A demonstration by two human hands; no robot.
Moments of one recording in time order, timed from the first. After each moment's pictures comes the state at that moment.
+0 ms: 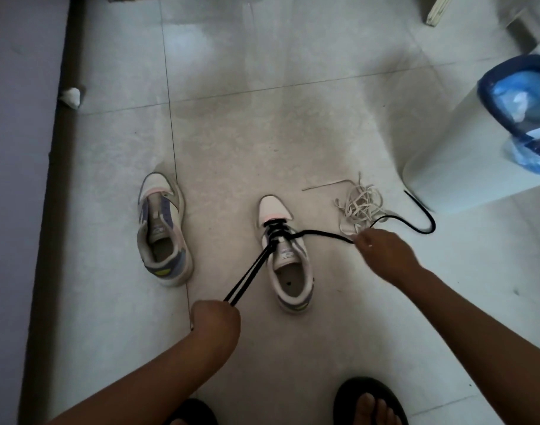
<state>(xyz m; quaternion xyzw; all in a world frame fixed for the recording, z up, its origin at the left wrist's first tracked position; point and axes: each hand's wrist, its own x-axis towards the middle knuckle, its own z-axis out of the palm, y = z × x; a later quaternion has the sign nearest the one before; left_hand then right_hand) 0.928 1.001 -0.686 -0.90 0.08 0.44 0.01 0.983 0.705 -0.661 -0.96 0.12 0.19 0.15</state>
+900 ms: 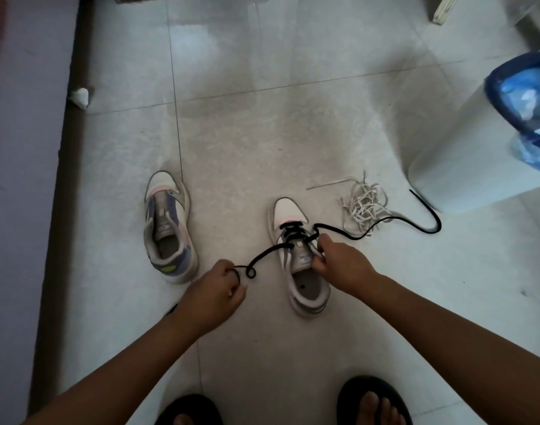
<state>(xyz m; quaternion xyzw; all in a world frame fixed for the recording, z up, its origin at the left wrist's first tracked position) 0.957 1.033 -0.661 -0.94 0.16 0.22 -0.18 0.979 0.772 -0.678 -0.95 -0.01 0.25 0.17</state>
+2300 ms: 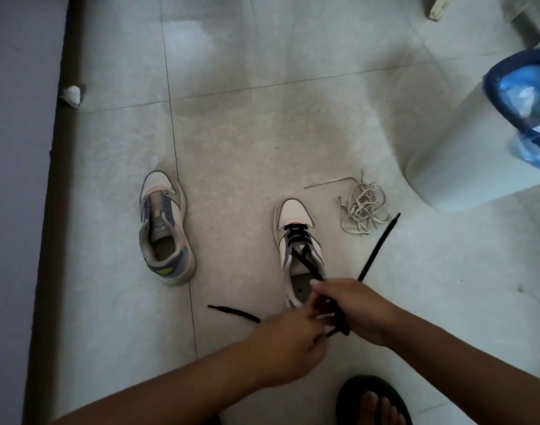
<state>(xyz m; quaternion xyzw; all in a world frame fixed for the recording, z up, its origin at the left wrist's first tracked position) 0.910 0.944 -0.626 -0.86 0.36 0.28 -0.23 0.925 0.786 -0.620 -0.63 0.28 0.38 0.62</state>
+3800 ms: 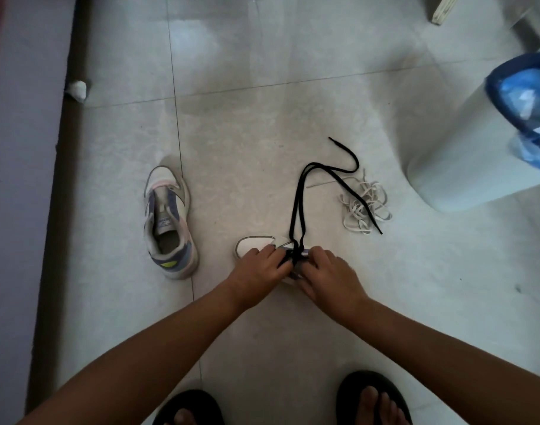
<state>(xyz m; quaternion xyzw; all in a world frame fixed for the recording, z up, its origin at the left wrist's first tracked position) 0.980 0.976 -0.683 -0.88 0.46 -0.08 -0.08 0.938 0.803 -0.651 -0.98 -0.15 0.11 0.10</state>
